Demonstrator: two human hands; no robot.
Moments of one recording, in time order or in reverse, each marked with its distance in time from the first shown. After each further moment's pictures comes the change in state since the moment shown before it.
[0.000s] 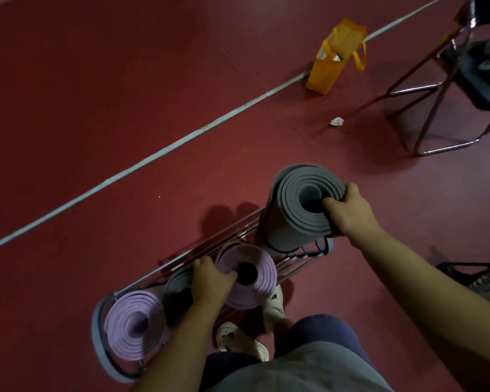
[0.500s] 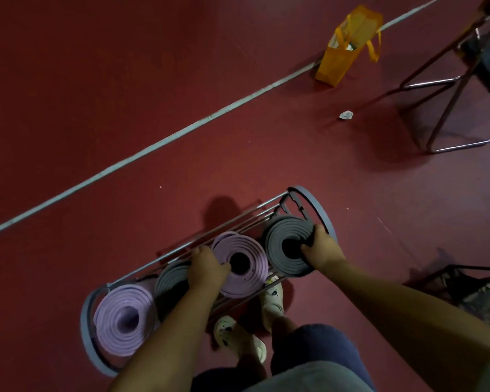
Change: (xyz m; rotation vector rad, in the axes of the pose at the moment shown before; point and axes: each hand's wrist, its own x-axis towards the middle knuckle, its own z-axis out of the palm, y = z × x) left_hand 0.033 -0.001 0.009 0.190 -0.096 -0.014; right_hand 0.026 0.091 0.083 -0.419 -0.231 -0.017
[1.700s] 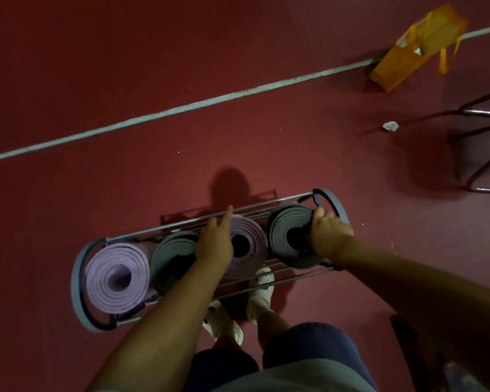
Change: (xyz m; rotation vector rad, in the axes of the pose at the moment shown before) left_hand 0.044 -0.003 0.025 0.048 0.081 0.105; right_hand 0.058 -0.043 -0.006 -0.896 -0.011 -0.266
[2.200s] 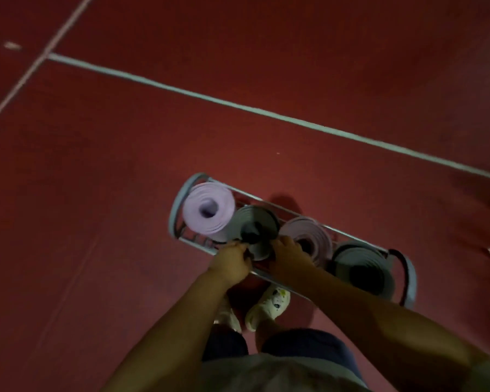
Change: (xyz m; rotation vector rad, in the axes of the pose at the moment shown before) left_hand -0.136 -0.087 0.008 -0.416 0.139 -0.228; right_hand -0.070 -0.155 0.033 -0.073 -0.130 -0.728
